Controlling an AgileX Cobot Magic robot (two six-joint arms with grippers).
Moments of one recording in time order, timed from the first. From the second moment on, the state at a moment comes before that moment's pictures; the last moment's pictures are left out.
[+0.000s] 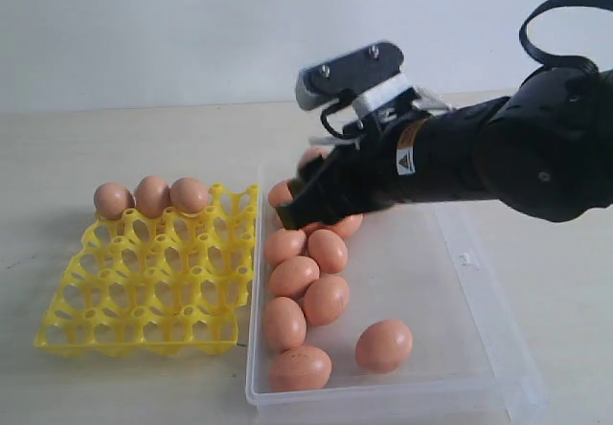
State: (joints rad) left arm 0.04 0.01 0.00 0.10 0.39 0.03; right arm 0.69 1.58 -0.88 -0.18 0.03 0.18
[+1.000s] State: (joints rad) left arm 0.04 0.01 0.00 0.10 0.39 0.03; right arm 0.69 2.20 -1.29 -0.26 -0.34 -0.02
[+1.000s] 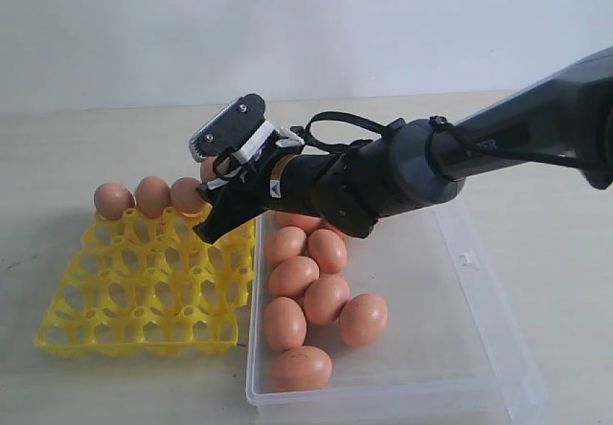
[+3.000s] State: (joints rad) left arm 0.04 0.01 0.00 0.10 0.39 0.03; right arm 0.68 1.71 -0.88 0.02 0.41 0.34
